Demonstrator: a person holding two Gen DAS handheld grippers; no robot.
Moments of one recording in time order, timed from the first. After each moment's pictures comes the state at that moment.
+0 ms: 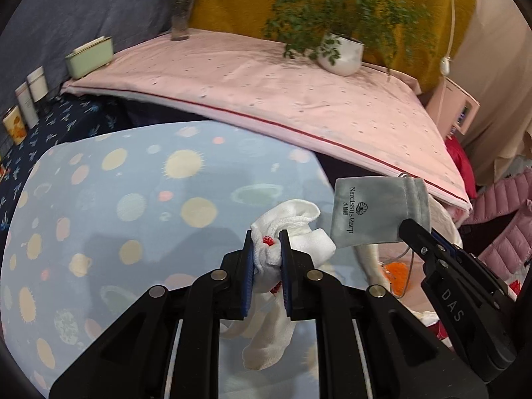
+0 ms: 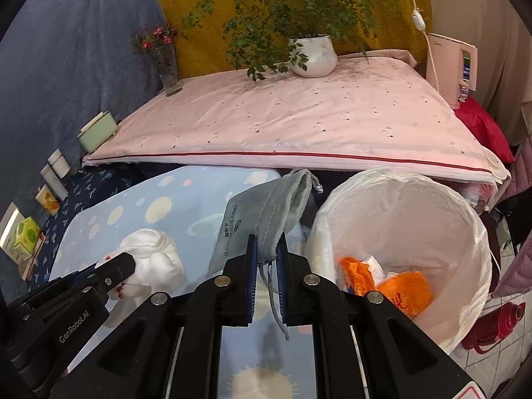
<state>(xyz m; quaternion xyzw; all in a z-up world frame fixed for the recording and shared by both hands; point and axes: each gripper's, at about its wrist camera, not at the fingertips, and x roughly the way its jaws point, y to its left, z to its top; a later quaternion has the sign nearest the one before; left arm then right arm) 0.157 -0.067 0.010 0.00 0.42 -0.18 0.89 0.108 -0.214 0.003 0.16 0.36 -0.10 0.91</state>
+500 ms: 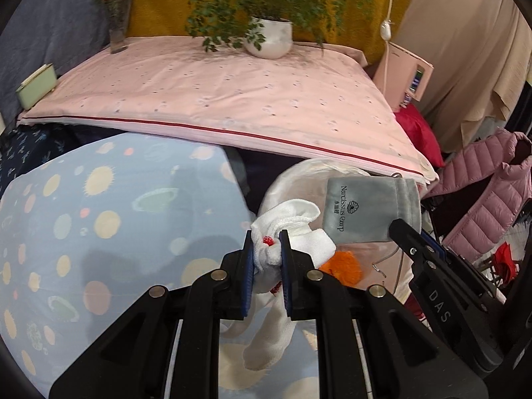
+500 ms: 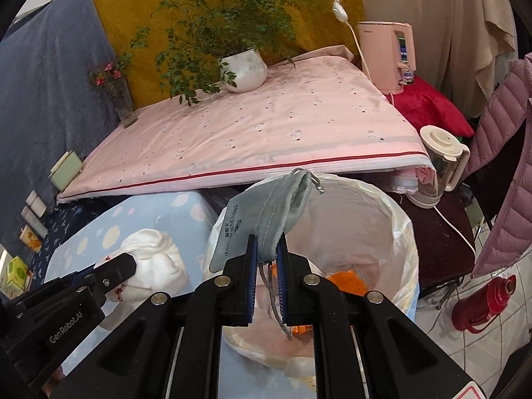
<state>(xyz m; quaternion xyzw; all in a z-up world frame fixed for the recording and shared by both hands) 0.131 -0.178 0.012 0.05 0.43 -0.26 0.86 0.049 -0.313 -0.002 0.20 0.33 -0.18 0.90</state>
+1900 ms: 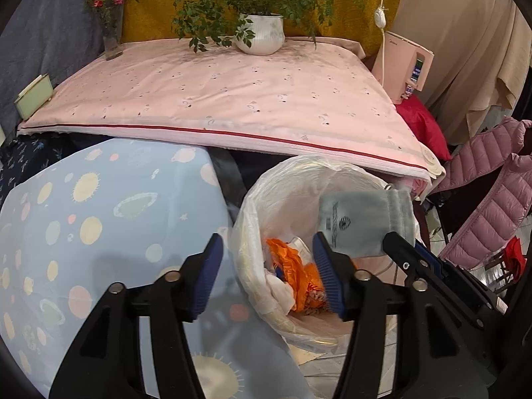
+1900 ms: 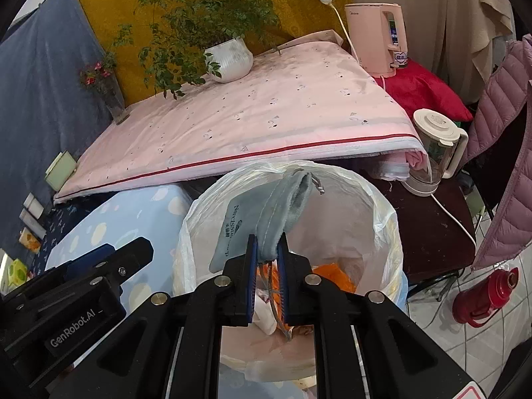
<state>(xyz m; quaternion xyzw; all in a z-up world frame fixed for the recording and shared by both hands) 0.127 -0.212 -0.001 0.07 0.42 -0.24 0.87 0.050 -0.348 -0.025 0.22 0.35 -0.17 0.89</state>
